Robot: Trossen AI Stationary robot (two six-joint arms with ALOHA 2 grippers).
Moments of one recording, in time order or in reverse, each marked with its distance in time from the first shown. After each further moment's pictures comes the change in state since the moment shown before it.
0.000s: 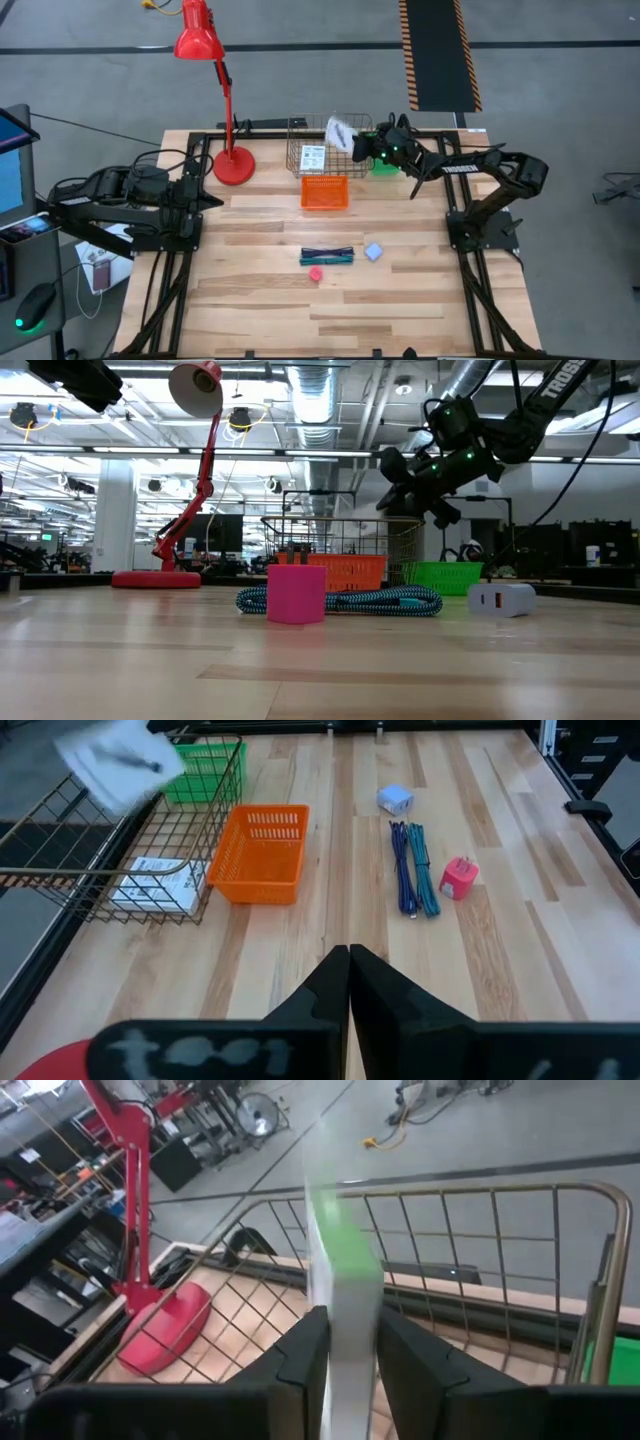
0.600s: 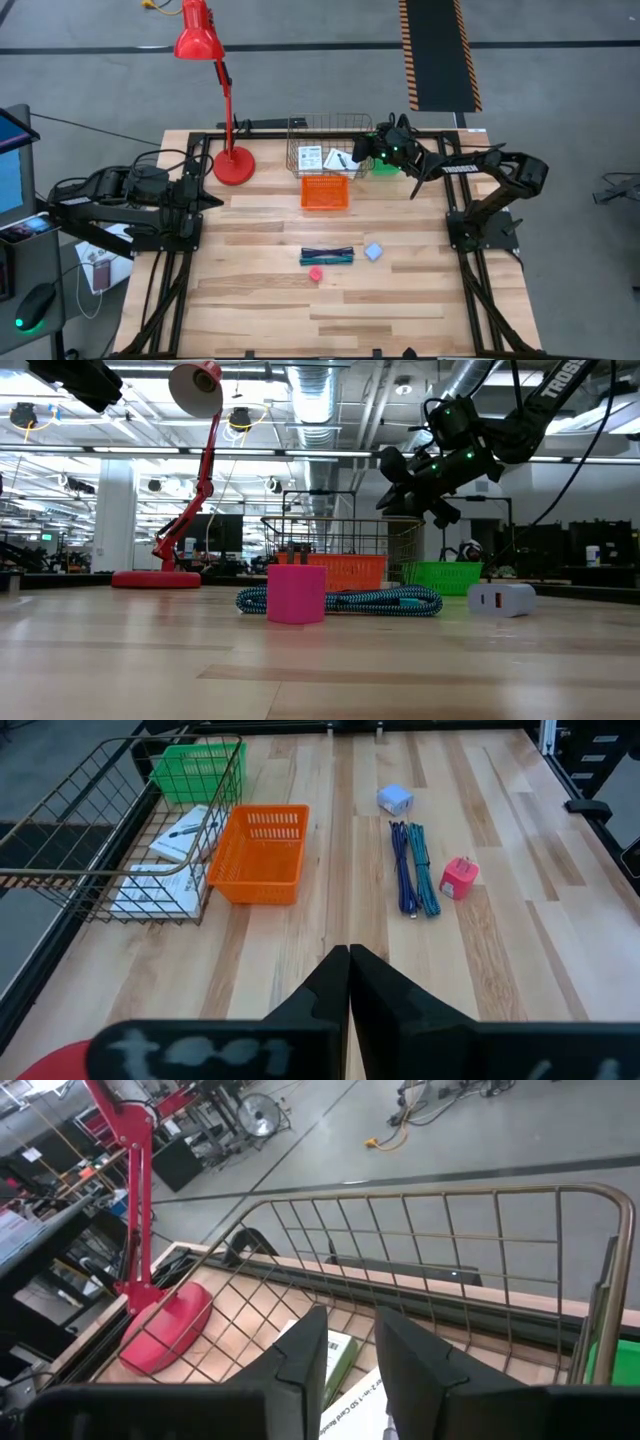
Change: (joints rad) left arm 0.000 0.000 0.000 0.000 0.000 0.001; right arm 0.002 -0.001 0.000 0.002 0.000 -0.005
